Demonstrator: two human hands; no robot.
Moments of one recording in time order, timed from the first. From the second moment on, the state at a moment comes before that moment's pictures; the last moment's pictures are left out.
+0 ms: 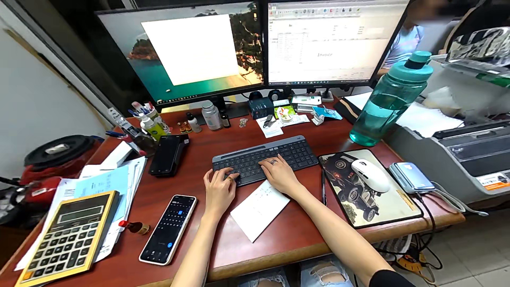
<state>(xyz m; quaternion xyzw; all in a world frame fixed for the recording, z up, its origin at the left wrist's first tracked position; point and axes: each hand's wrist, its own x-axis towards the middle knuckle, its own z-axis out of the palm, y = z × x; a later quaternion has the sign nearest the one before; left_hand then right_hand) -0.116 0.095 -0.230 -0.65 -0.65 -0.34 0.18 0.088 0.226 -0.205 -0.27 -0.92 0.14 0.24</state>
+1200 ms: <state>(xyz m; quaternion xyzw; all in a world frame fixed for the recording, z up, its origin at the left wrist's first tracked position) -0.112 0.091 -0.225 -0.57 -0.69 -0.37 0.25 0.357 0.253 -0.224 -0.54 -0.79 -0.03 0.30</state>
